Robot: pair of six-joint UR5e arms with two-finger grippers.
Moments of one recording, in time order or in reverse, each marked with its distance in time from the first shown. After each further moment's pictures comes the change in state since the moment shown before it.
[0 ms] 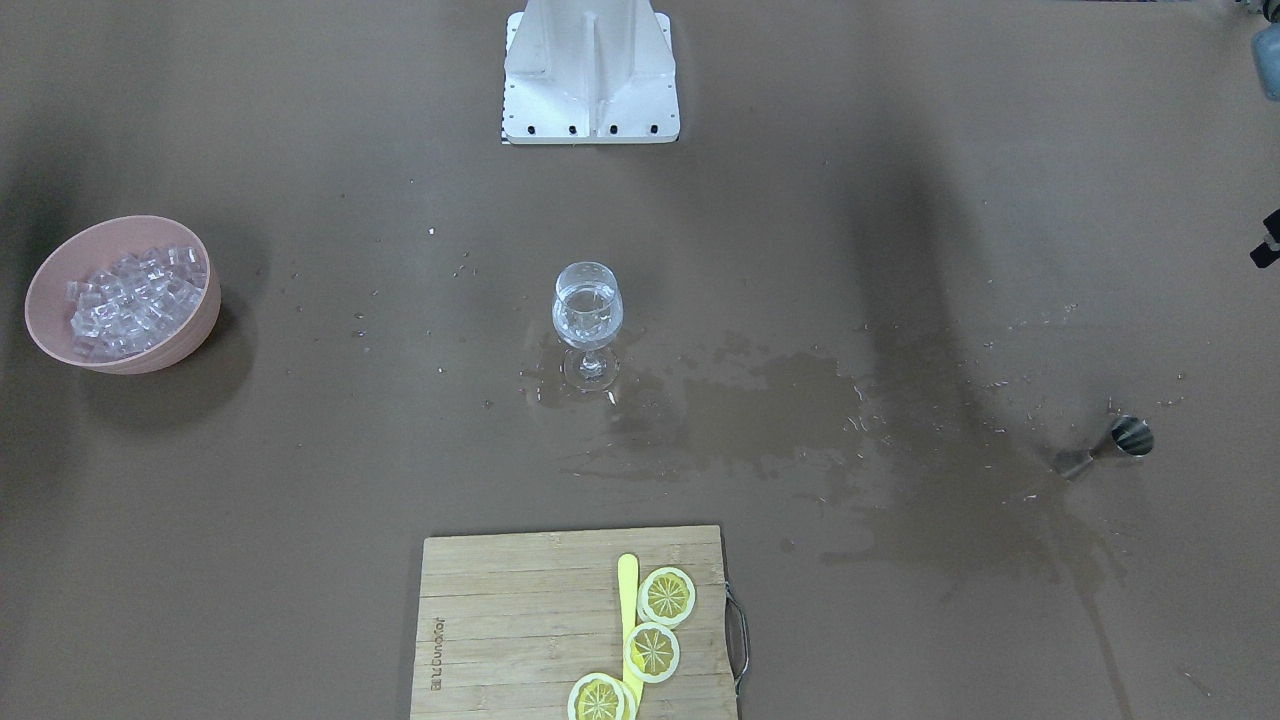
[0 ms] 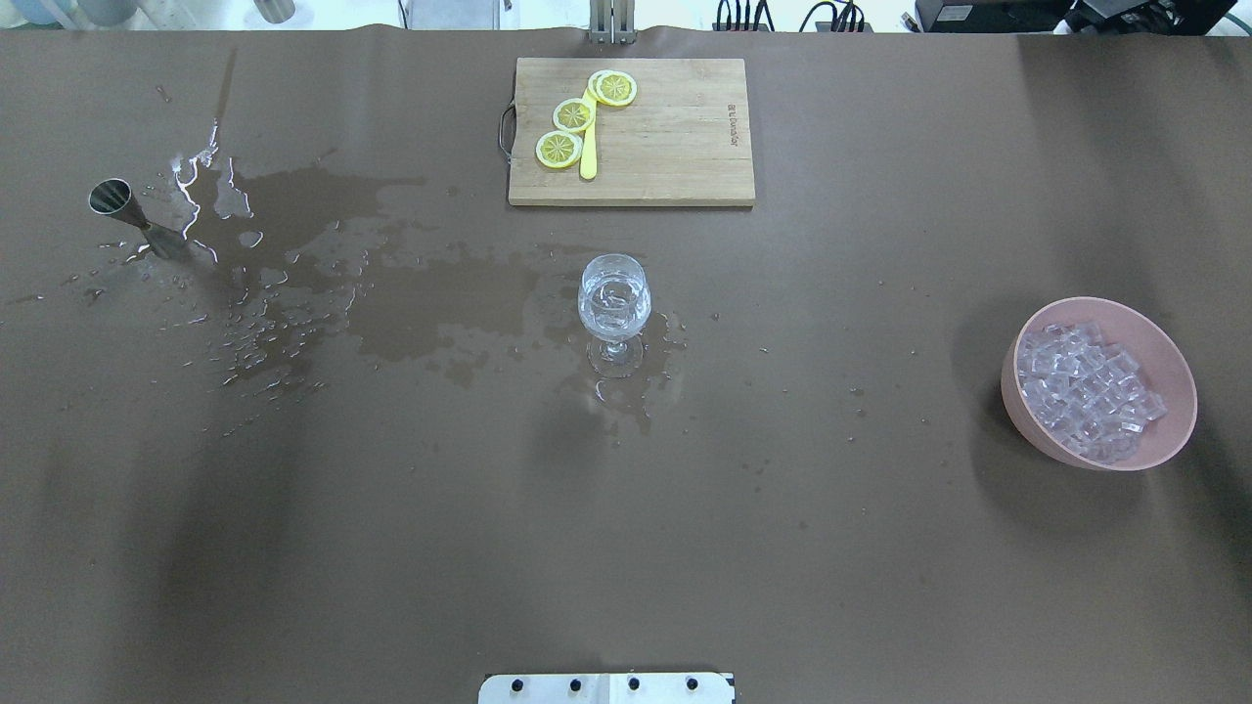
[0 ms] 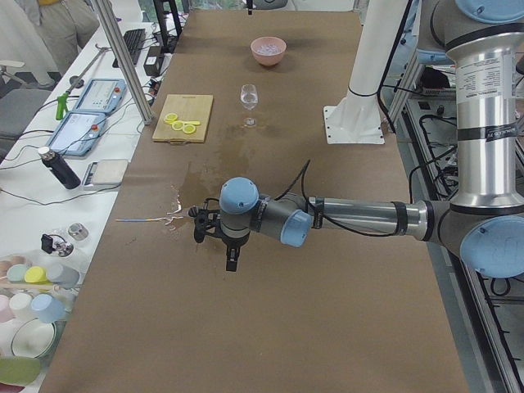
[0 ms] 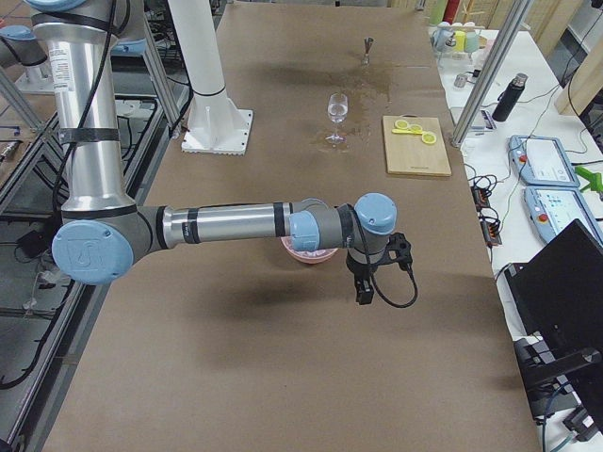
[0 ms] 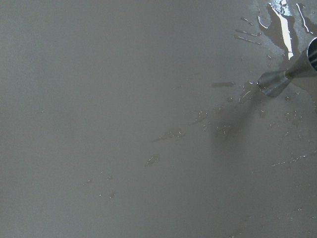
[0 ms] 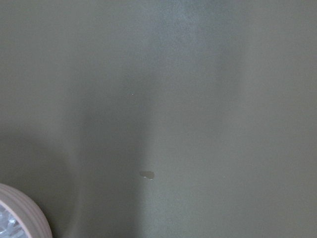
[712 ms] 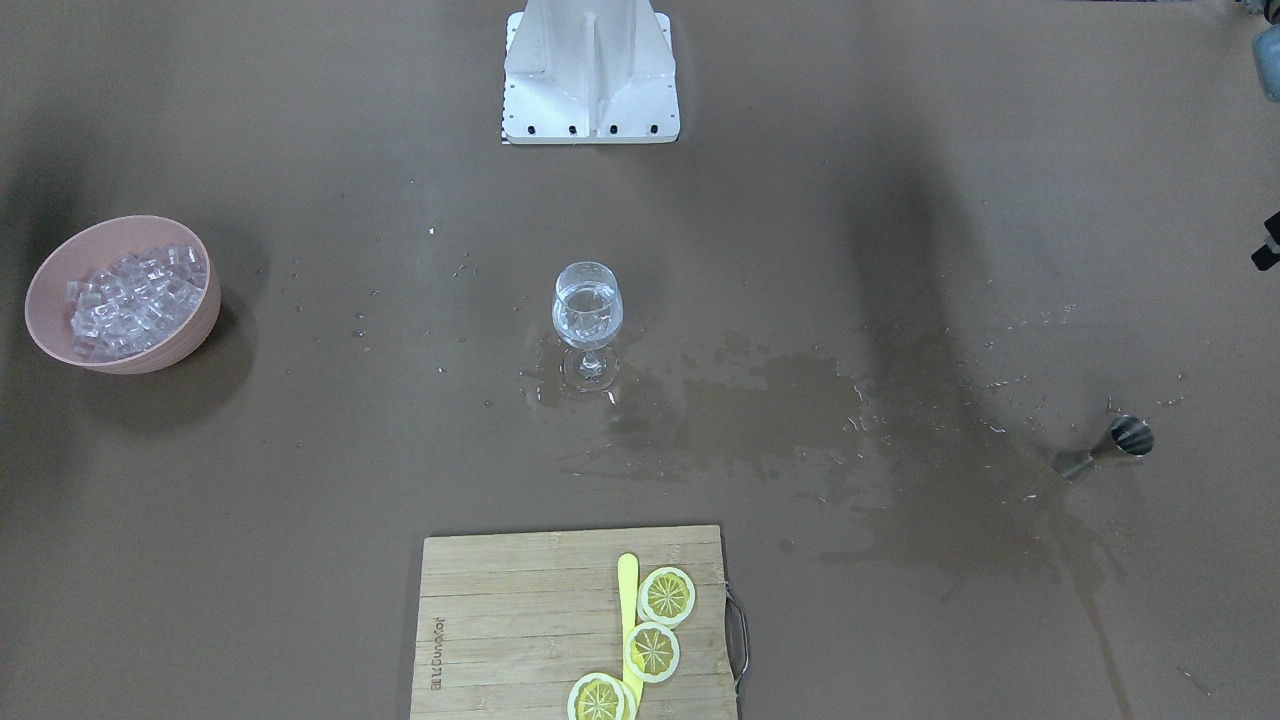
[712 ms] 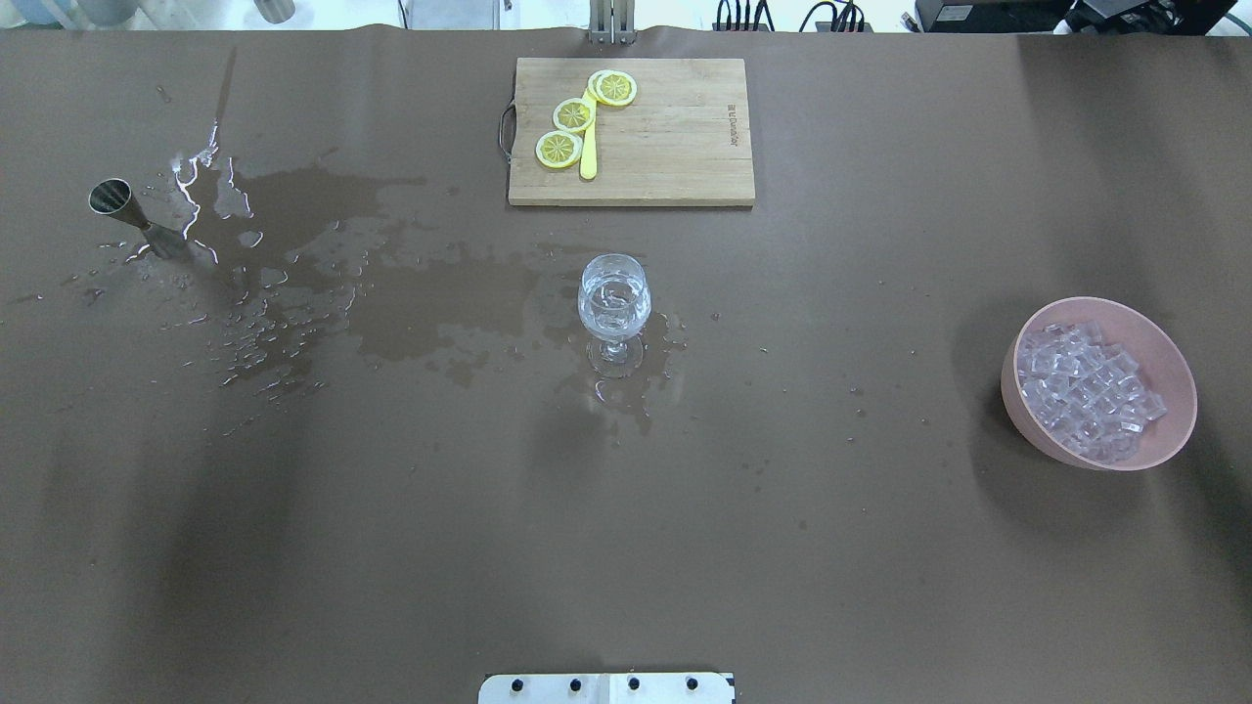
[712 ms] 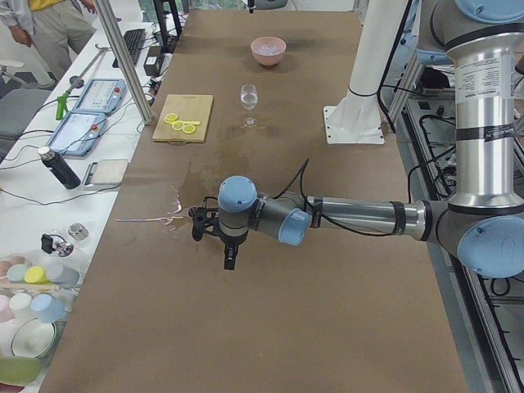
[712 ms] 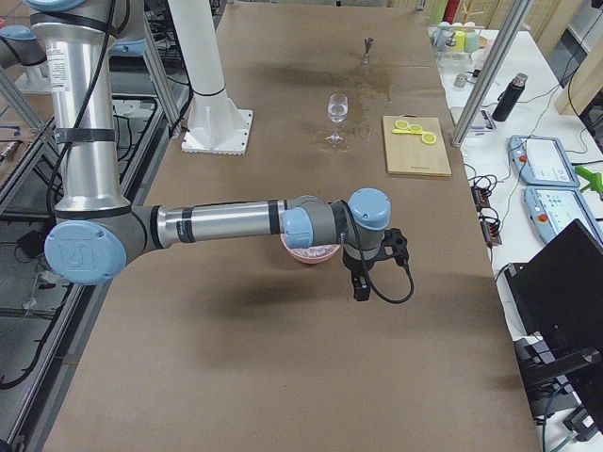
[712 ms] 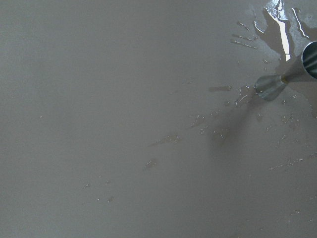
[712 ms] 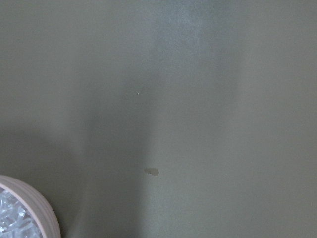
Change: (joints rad) left arm 0.001 -0.009 0.002 0.000 0.002 0.002; right arm 0.006 -0.025 0.046 0.003 -0.002 0.002
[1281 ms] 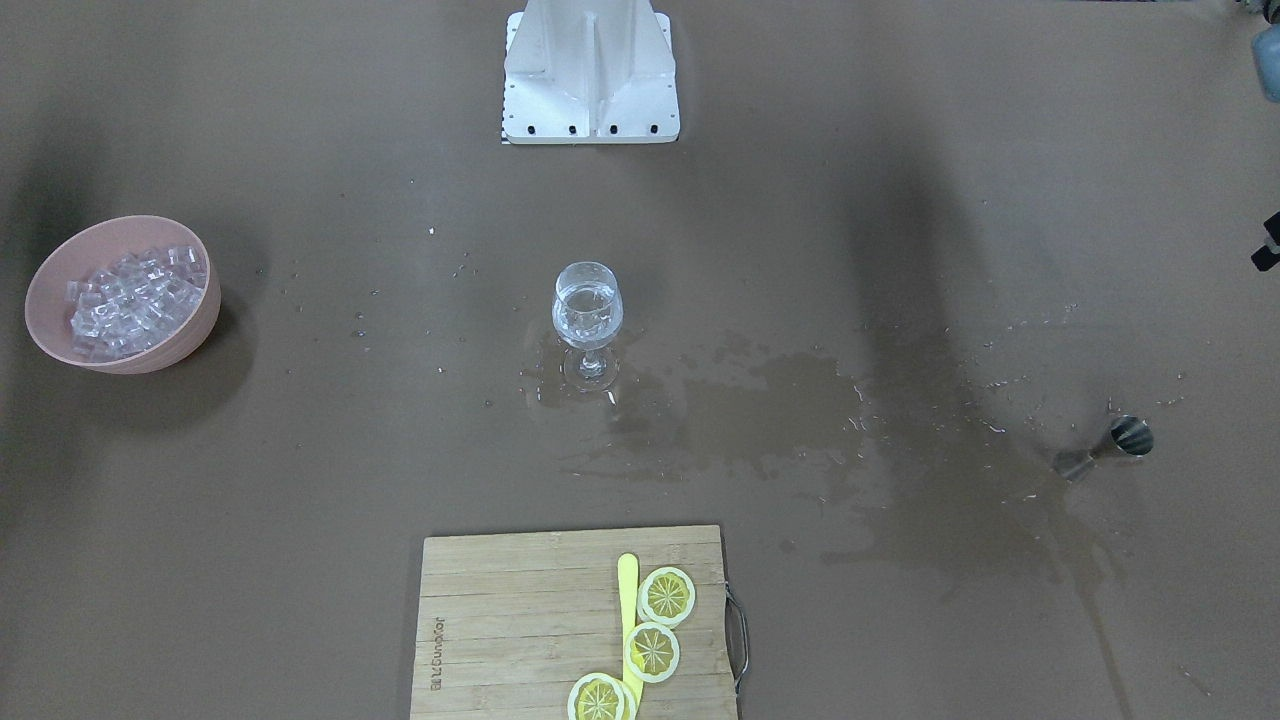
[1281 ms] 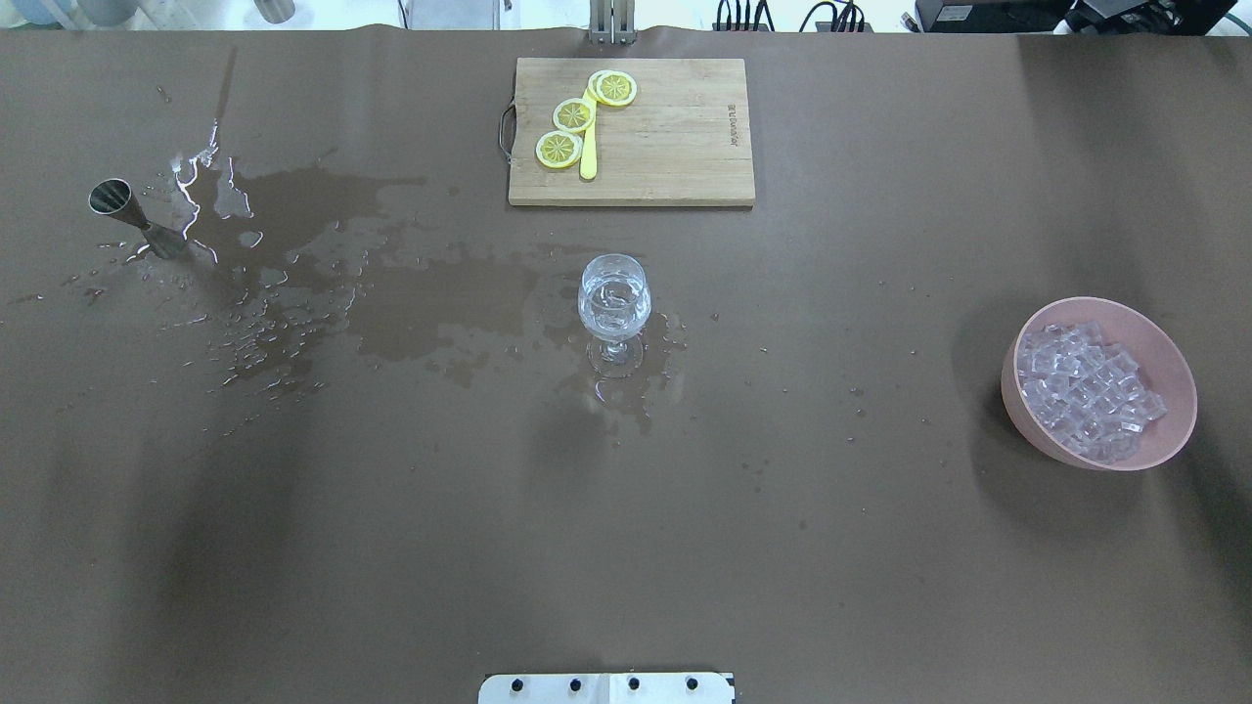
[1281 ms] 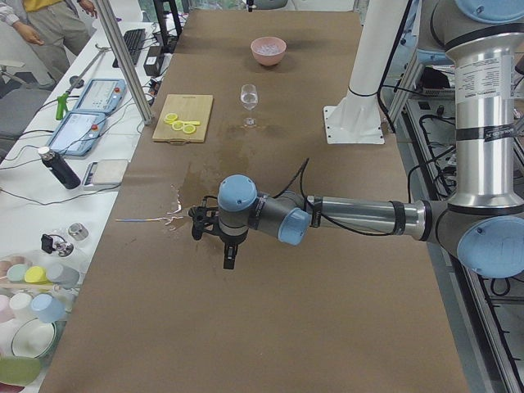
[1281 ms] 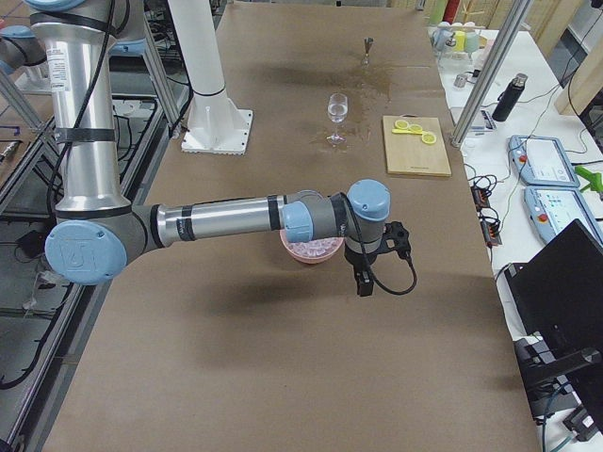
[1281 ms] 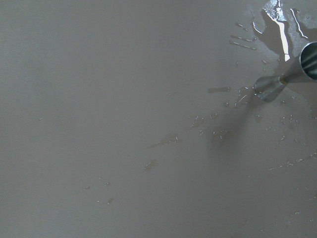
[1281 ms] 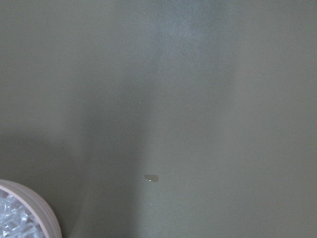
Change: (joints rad) left arm 0.000 0.000 -0.003 0.001 0.005 0.003; right arm 0.001 0.008 0.019 -0.001 -0.016 0.002
